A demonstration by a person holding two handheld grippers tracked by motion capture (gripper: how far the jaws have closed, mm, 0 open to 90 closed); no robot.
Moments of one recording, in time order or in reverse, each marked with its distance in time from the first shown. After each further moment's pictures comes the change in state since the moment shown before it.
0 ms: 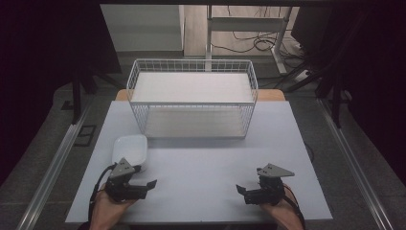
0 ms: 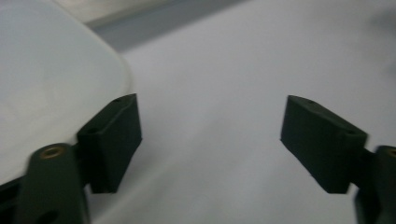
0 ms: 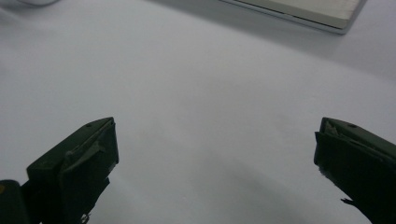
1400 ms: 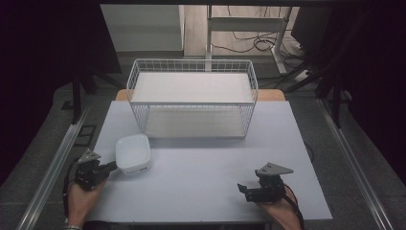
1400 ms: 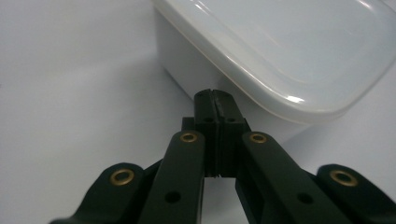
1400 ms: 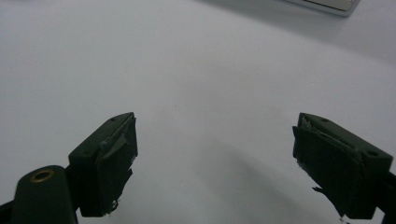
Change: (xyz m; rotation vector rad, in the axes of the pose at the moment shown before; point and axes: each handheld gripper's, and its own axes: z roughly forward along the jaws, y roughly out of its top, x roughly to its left) left arm 0.089 -0.031 -0.013 0.054 0.166 -0.176; right arm -0.001 0.004 -0.001 0.068 0.010 0.016
